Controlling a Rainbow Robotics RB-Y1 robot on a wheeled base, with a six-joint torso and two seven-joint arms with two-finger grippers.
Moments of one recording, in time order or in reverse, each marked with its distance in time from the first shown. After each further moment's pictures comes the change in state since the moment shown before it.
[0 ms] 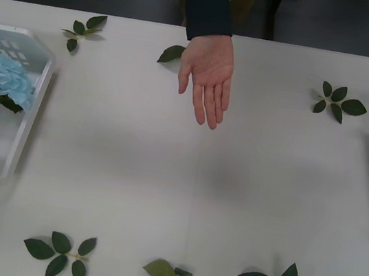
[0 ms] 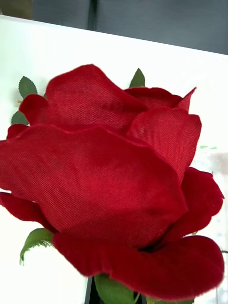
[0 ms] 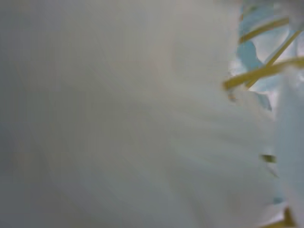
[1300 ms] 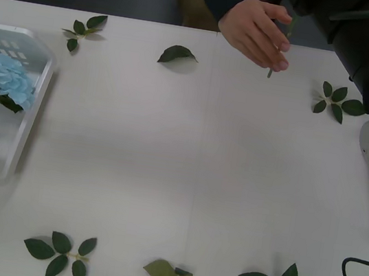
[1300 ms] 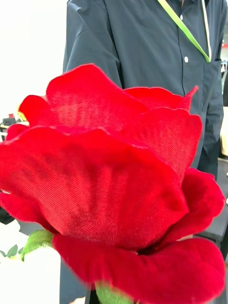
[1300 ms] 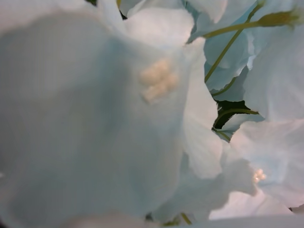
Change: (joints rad) right arm -0.235 0.418 0.564 -0.493 0.548 -0.672 -0.359; left arm -0.003 -0.001 -0.004 0.001 0.000 -0.005 0.000
